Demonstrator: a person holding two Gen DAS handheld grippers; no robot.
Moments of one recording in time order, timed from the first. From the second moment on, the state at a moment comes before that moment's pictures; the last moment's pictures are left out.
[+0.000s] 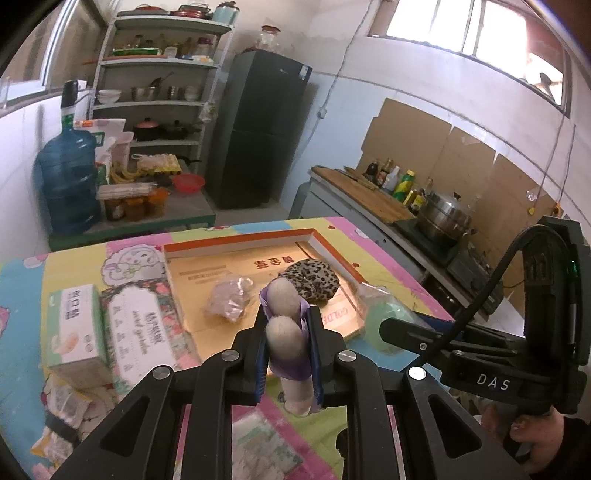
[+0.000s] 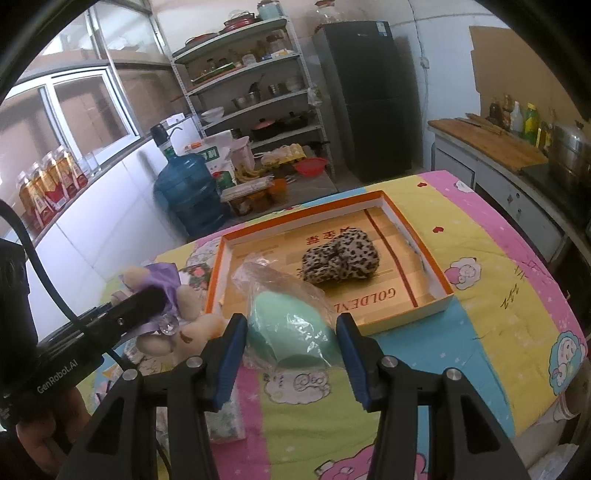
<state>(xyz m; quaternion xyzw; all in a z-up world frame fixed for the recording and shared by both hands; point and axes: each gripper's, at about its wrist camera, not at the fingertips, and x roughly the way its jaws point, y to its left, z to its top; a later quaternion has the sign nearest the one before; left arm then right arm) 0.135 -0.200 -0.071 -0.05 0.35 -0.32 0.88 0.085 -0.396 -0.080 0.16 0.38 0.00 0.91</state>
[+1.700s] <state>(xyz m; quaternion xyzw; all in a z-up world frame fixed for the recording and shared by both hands) 0.231 -0.287 -0.138 -0.04 0.45 -0.29 0.84 0.198 -0.481 -0.151 0.17 0.44 0.03 0.88</state>
